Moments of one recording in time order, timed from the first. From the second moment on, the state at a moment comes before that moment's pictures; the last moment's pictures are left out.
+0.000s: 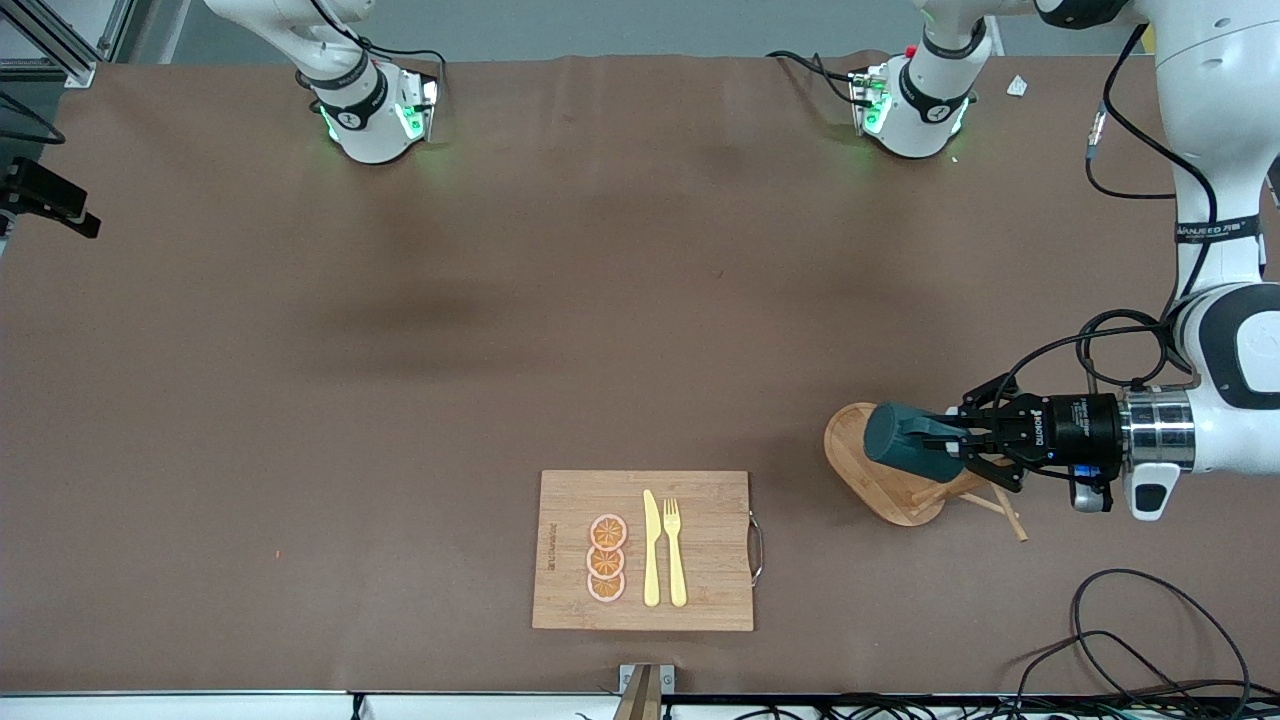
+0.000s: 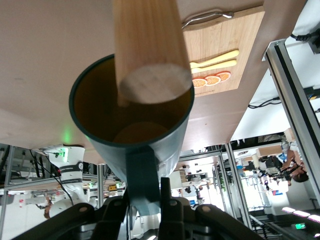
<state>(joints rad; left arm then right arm) 0.01 0.61 0.08 -1.33 -1.09 1.56 -0.95 -0.03 -0.06 -0.09 -1.55 -0.02 1.45 -0.08</state>
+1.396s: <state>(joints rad) 0.07 0.68 0.08 -1.33 -1.09 1.51 -0.75 -0.03 -0.06 -0.09 -1.55 -0.02 1.45 -0.08</state>
